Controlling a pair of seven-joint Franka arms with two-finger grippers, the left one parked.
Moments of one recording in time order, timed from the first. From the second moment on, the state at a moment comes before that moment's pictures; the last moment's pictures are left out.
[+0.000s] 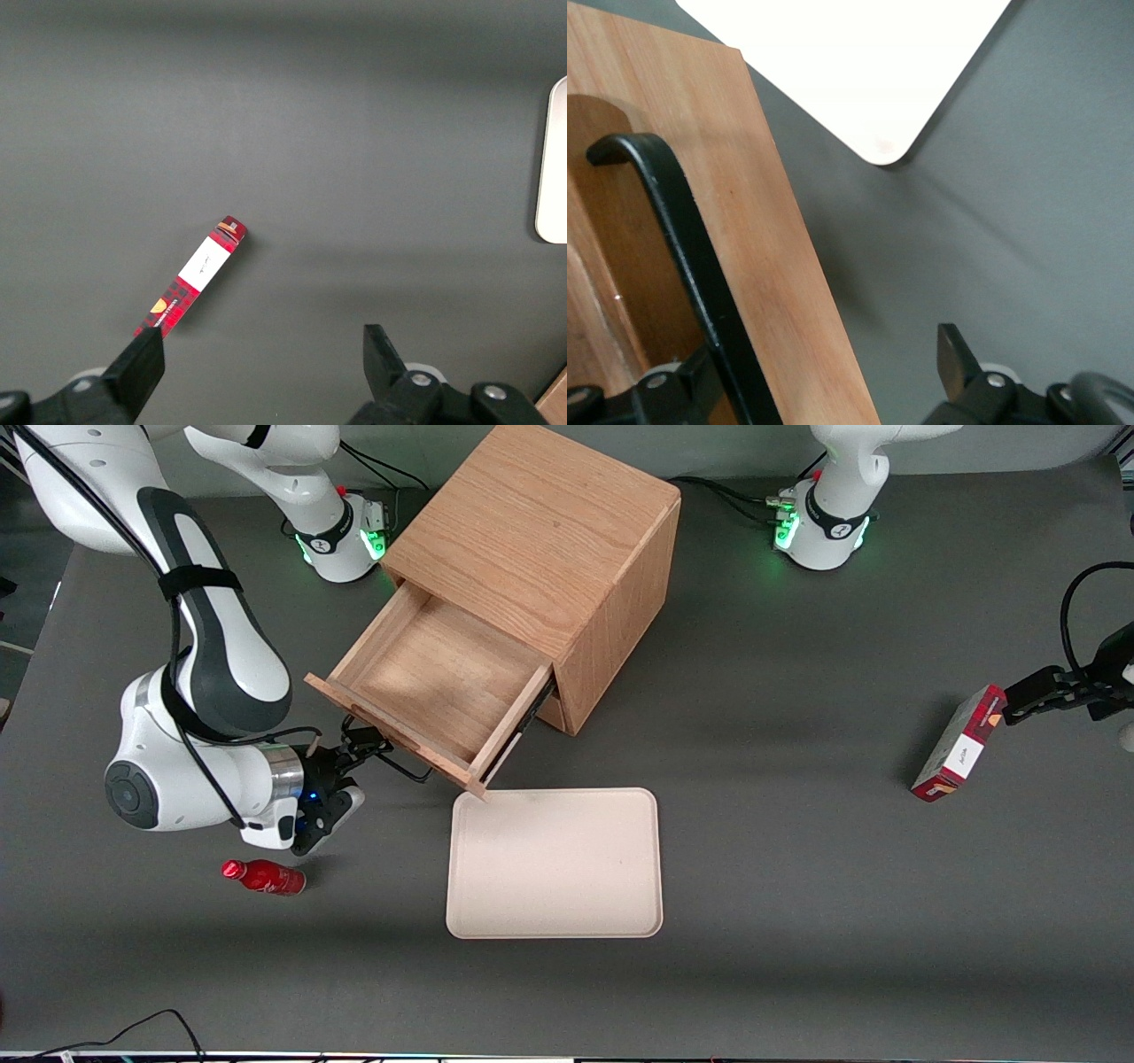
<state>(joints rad) -0.07 0.47 0.31 -1.58 0.26 1.71 -0.45</state>
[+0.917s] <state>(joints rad) -0.06 0.25 0.40 -1.88 0.32 1.84 -0.31</state>
